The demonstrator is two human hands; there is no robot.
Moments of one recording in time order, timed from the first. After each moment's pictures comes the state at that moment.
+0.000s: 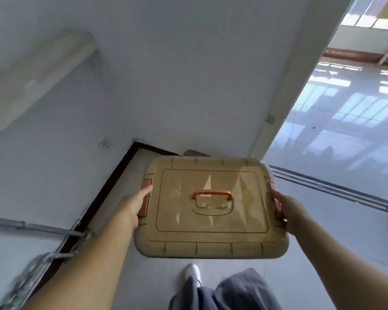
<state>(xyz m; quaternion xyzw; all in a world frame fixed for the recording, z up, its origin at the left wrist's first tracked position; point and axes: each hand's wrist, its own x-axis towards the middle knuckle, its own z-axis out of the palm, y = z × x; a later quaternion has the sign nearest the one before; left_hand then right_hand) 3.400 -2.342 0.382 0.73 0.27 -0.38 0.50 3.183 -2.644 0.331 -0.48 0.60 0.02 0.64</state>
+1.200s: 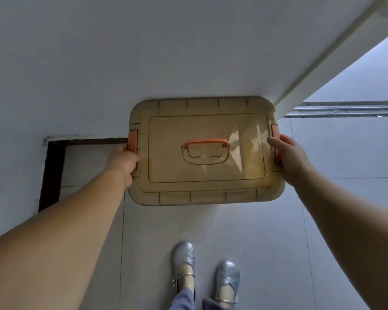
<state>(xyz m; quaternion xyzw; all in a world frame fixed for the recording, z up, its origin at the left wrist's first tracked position) 3.697 -2.530 0.054 0.81 0.06 -0.46 0.36 3.401 -2.712 0.067 -0.44 0.66 -0.10 0.59</state>
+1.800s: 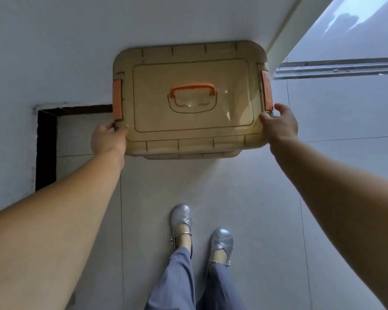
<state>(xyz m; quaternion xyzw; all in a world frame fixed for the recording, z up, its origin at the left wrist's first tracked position) 3.641 -2.481 0.052 0.88 0.06 -0.29 0.38 3.381 -2.659 0.068 -0.49 0.73 -0.11 0.45</state>
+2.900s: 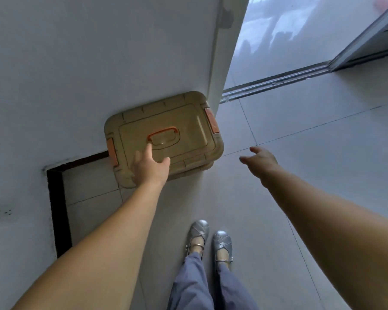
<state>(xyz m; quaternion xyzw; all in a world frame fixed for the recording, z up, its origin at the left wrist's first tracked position) 3.522 -2.514 0.194 0.89 -0.25 -0.35 0.16 3.295 -2.600 0.204 -0.43 0.75 -0.04 0.50</state>
